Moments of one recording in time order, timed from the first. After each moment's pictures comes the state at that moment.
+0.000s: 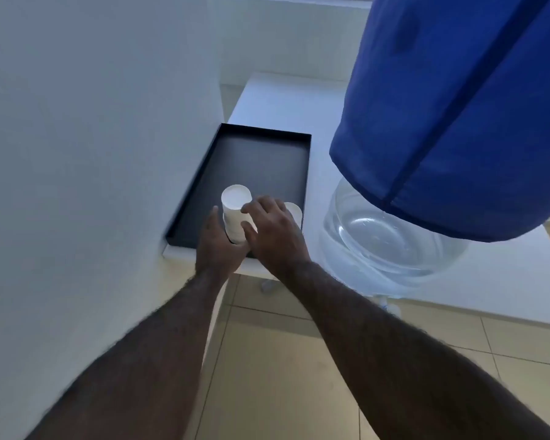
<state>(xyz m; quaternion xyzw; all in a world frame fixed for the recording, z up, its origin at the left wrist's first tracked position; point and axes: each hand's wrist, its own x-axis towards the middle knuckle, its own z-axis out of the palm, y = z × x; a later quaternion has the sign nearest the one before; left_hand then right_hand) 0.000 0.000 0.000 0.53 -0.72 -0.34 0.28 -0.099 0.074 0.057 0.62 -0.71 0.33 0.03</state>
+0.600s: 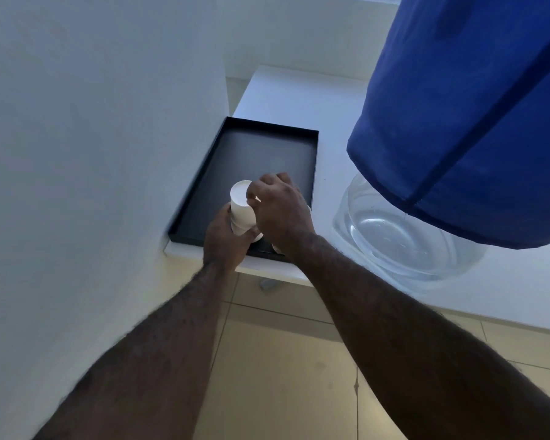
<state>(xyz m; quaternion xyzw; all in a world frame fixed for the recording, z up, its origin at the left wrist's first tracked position) -0.009 -0.015 -0.008 0.50 -0.69 -0.42 0.33 -0.110 0.037 0.073 0.61 -0.74 0.29 0.02</state>
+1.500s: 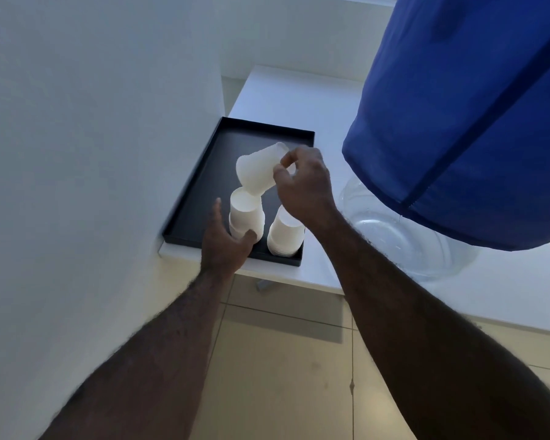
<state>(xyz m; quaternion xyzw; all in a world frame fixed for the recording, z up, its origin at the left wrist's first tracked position) -0.010 -0.012 -0.021 0.51 -0.68 -0.40 0.34 -0.142 0.039 0.115 0.43 -0.77 0.46 -0.10</state>
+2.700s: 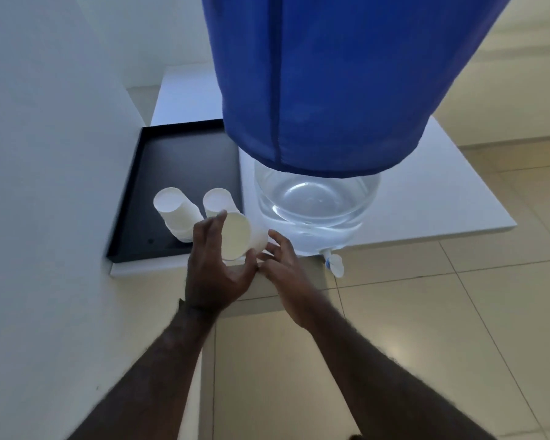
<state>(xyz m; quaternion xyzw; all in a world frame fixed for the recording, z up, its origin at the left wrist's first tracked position) -0.028 0.103 0.023 0.24 -0.88 -0.21 0.36 -0.124 0.216 0.015 0.18 -0.56 0.65 -0.48</state>
